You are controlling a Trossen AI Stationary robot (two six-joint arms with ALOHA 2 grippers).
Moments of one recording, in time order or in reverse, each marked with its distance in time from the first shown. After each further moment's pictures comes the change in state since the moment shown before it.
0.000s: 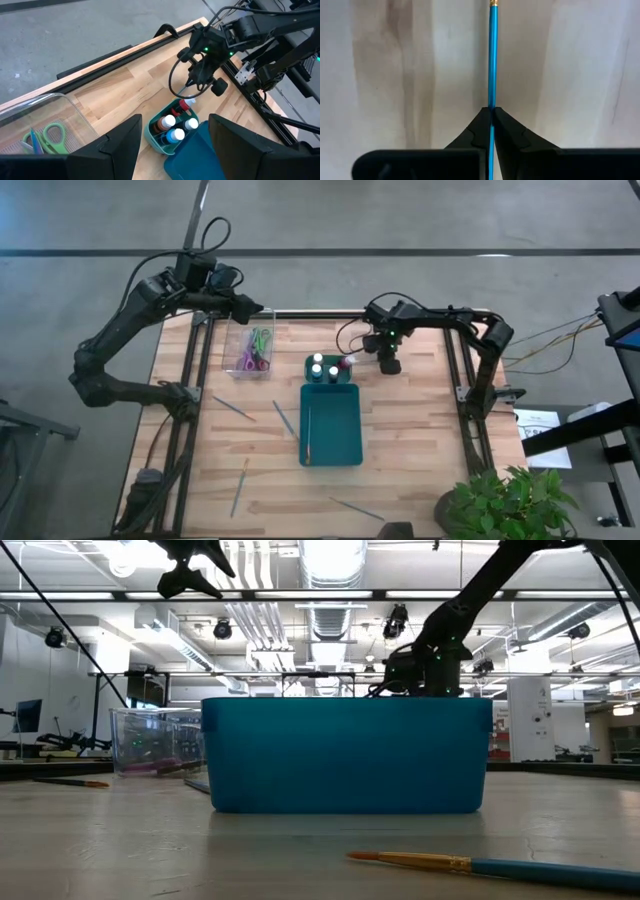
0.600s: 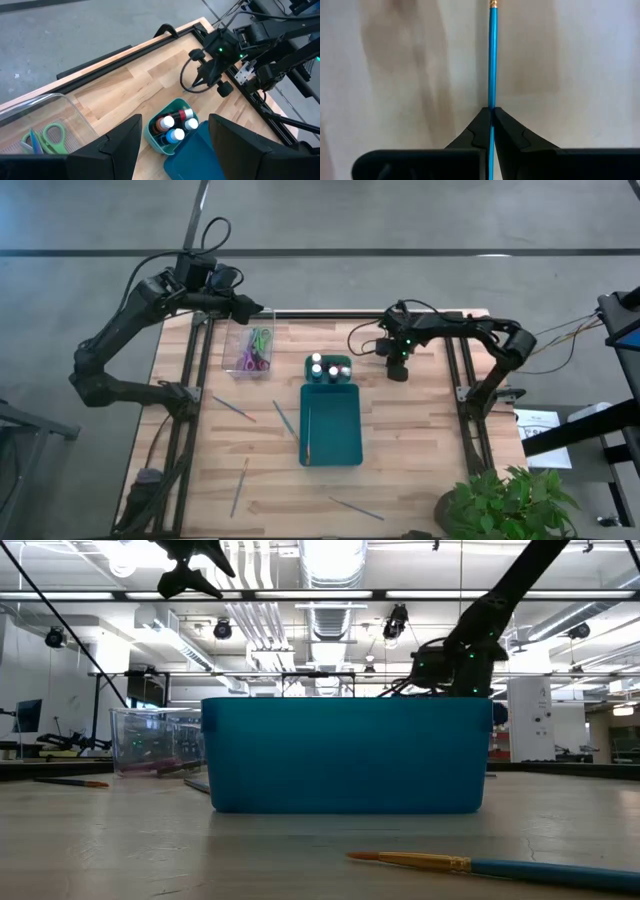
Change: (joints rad) left arm -0.001 0.000 0.000 0.001 0.000 0.000; right arm -0.032 -0.183 -0.261 0.174 -0.026 0.169
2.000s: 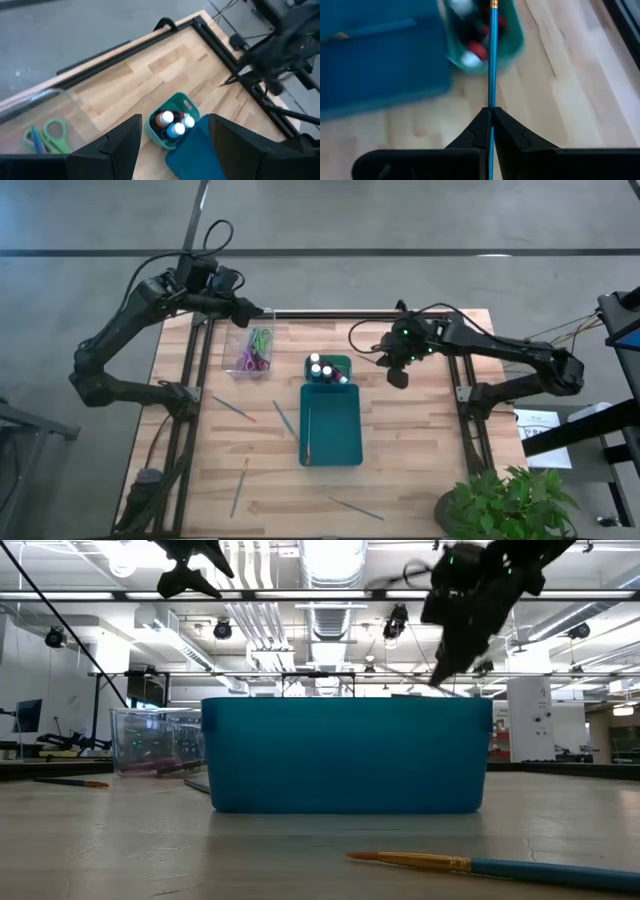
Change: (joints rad) left arm -0.012 0.000 0.000 -0.024 0.000 0.020; right arm 0.238 -0.451 -0.017 0.036 -0.046 0.370
